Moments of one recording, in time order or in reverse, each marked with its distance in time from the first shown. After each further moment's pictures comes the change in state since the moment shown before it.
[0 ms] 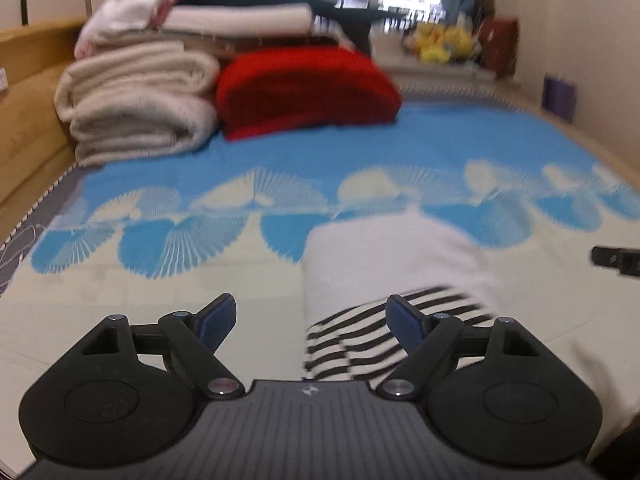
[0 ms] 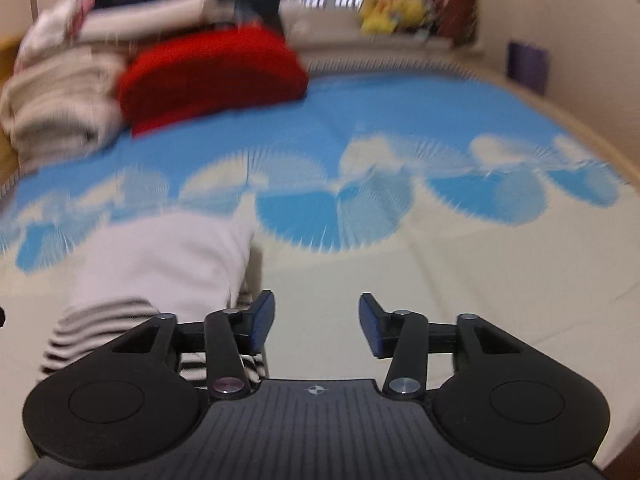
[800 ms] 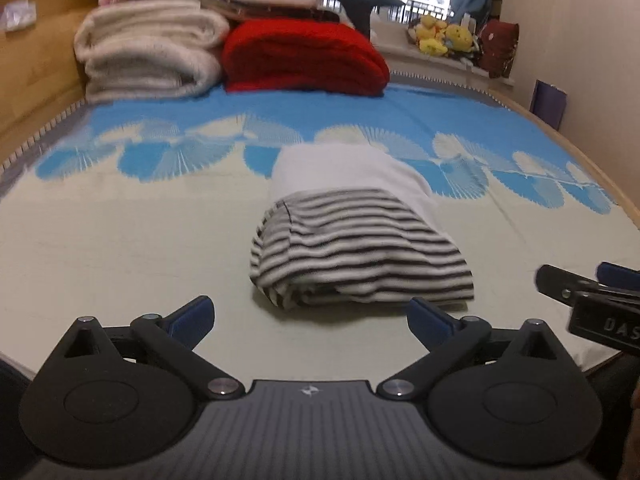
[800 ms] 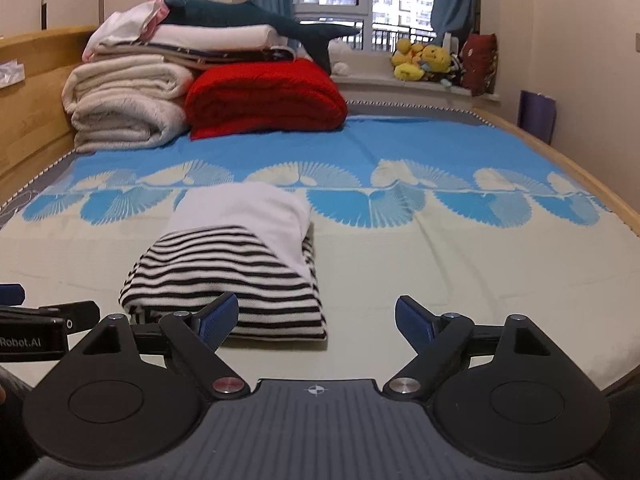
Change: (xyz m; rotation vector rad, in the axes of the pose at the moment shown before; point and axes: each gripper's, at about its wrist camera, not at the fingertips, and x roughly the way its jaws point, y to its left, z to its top) left arm -0.073 -0.039 -0.098 -0.127 0.109 -0.044; right arm -0.129 0.046 -0.100 -0.130 -0.070 0.047
